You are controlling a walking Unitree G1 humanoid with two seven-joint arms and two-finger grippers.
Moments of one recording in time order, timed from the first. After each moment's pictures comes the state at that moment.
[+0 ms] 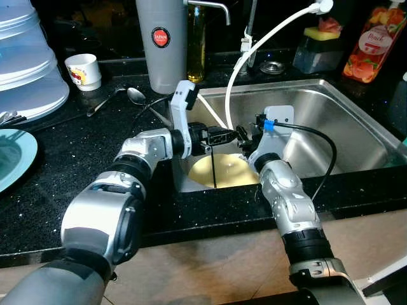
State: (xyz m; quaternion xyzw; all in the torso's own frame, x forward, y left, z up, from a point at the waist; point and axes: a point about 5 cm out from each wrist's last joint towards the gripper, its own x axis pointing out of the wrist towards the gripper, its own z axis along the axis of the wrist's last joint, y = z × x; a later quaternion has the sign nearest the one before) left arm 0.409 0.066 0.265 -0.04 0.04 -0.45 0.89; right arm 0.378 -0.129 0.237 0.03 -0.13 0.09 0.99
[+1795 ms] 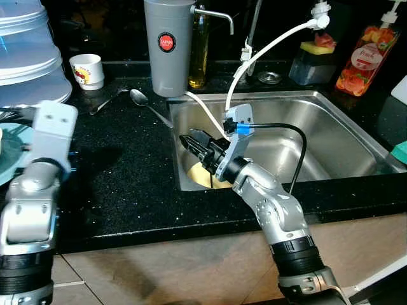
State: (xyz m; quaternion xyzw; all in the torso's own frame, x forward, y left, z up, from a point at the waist) left arm 0.307 0.270 0.254 0.14 0.05 0.20 0.97; right arm 0.343 -0.062 0.249 0.07 -0.10 0.38 0.92
